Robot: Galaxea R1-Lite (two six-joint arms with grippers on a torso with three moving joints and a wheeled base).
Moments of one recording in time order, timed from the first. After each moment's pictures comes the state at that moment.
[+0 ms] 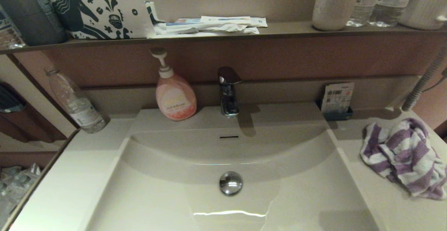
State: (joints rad) left arm 0.01 0.00 0.00 -0.06 -0.01 -0.07; right arm 0.00 0.59 -0.48 0.06 -0.21 0.04
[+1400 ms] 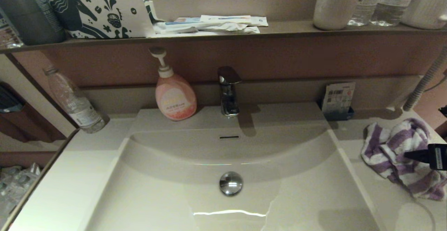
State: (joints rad) left arm 0.01 0.00 0.00 -0.06 -0.01 -0.07; right arm -0.32 1.47 -0.81 0.04 0.10 -0.10
